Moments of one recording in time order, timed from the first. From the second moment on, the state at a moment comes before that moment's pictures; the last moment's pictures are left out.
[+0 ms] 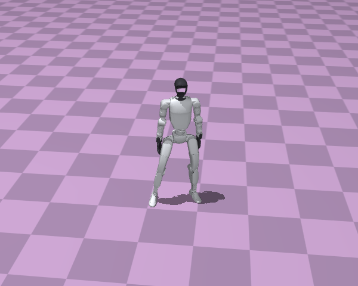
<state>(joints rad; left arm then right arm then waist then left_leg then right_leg) 0.16 0.14 0.27 1.60 -0.05 0.04 -0.24 0.14 -0.11 -0.16 1.53 0.35 -0.05 0.19 -0.02 -0.03 -0.35 -0.40 0.11 0.27 0.13 -0.01 -0.12 -0.47 -0.31 -0.16 0.23 0.10 0.09</state>
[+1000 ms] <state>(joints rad) 0.00 0.11 0.13 1.64 0.17 0.00 -0.02 0.11 -0.01 -0.05 1.49 0.15 -0.02 0.18 0.01 -0.10 -0.41 -0.52 0.10 0.50 0.19 0.05 -0.05 -0.36 -0.05 -0.09 0.16 -0.23 -0.01</state>
